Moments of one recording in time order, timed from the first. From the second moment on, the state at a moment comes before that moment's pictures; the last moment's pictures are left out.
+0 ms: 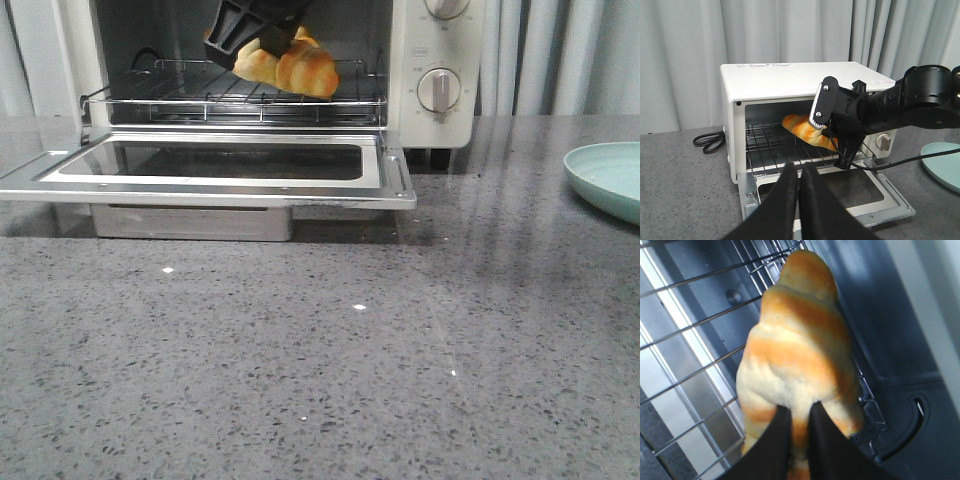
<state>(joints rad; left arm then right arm) -0.29 0.40 -0.81 -0.18 0.59 0.08 0.71 2.00 -1.89 -0.71 0.82 -0.03</state>
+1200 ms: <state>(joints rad) -0.29 0.38 -0.81 -0.18 0.62 0.08 0.80 1.99 -1.92 -0.72 0.85 0.02</state>
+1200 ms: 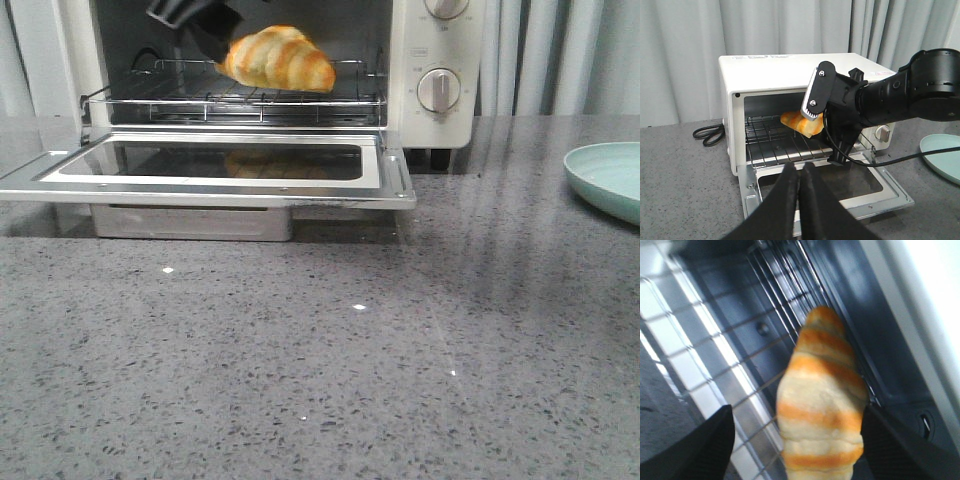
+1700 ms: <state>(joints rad) -0.28 0.08 -0.74 -0.14 0.61 0.07 1.03 1.90 -1.92 -0.72 0.97 0.02</state>
